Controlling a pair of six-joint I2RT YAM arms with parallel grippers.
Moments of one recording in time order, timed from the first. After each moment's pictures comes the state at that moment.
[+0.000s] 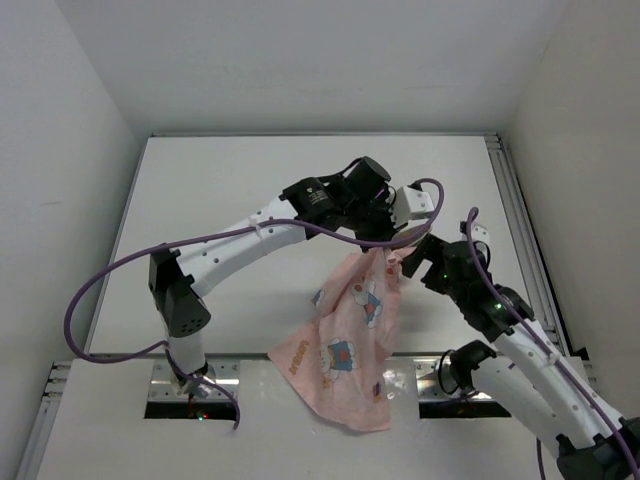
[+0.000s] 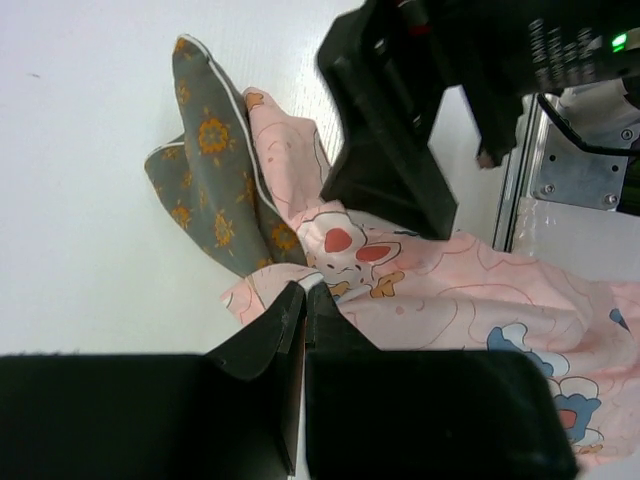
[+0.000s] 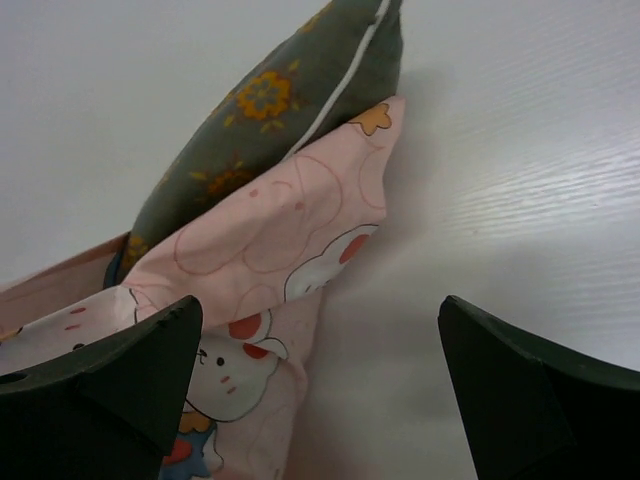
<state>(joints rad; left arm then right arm) -0.98 1.80 1.88 -0.83 0.27 0.36 0.46 0.65 0.55 -0.57 0.28 0.75</state>
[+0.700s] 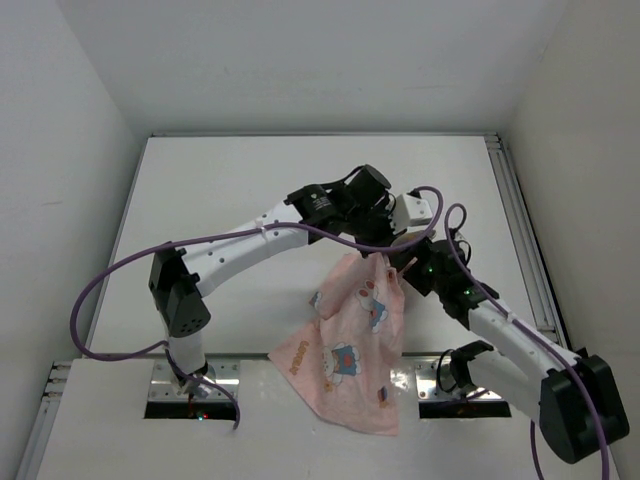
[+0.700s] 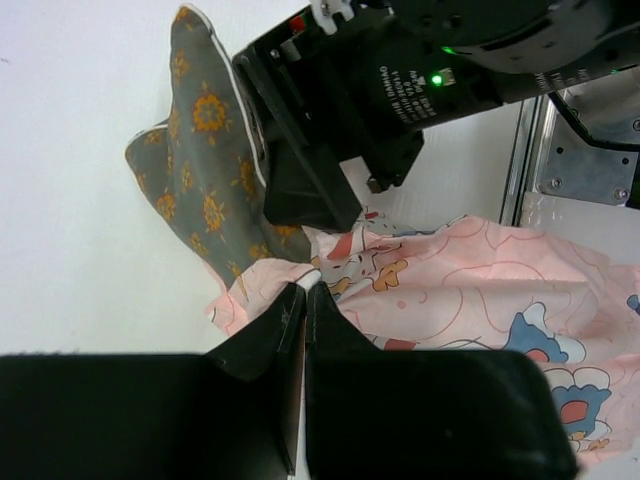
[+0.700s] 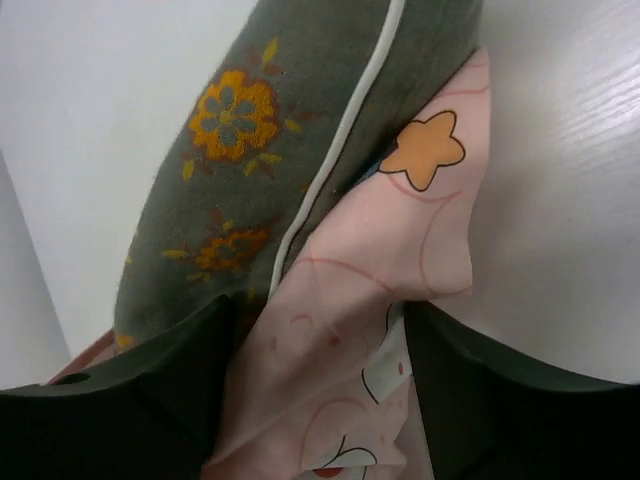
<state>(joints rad) -0.98 1.80 1.80 -0.77 0.28 0.36 0.35 0.92 0.32 -0.06 0.05 1.01</state>
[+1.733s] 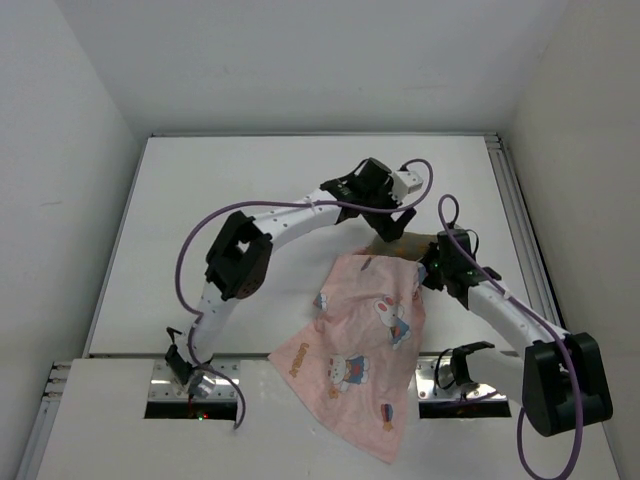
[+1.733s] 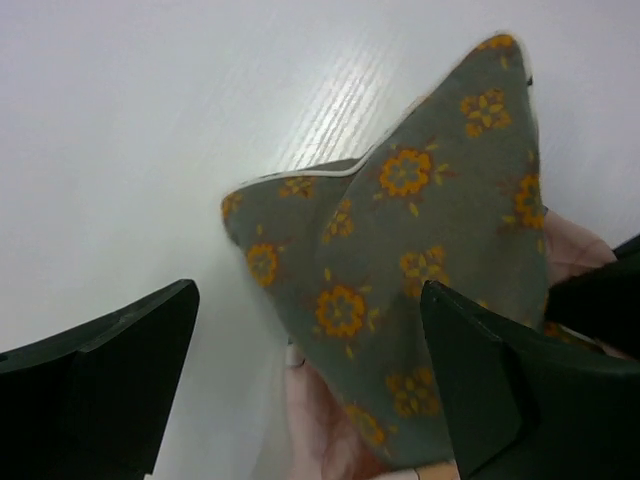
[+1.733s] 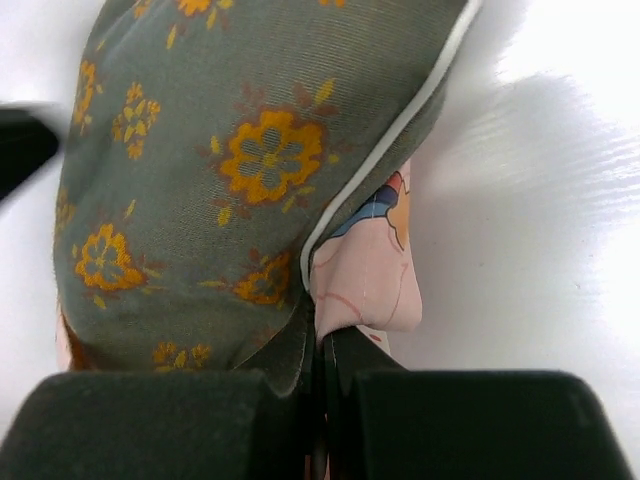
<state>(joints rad) -0.82 2.21 1.91 -0.43 0.22 0.18 0.20 1.10 0.42 -0.20 -0.06 0.71</state>
